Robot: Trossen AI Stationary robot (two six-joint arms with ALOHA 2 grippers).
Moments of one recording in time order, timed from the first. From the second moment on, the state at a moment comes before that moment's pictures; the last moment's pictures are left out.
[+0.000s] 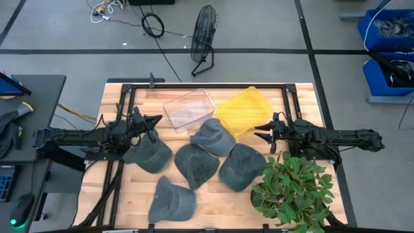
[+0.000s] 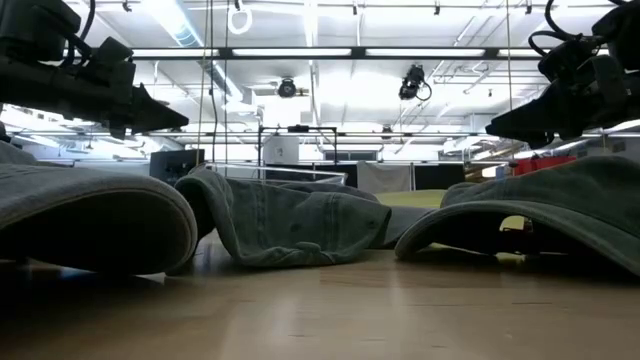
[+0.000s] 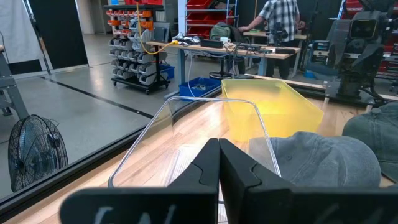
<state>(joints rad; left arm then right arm) 0.10 0.35 0.01 0.29 -0.50 -0.07 -0.08 0.19 0.02 0.02 0.09 0.04</state>
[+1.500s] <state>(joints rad) 0.10 0.36 0.12 0.42 -0.27 -0.18 -0.08 0.19 0.02 0.02 0.09 0.31</state>
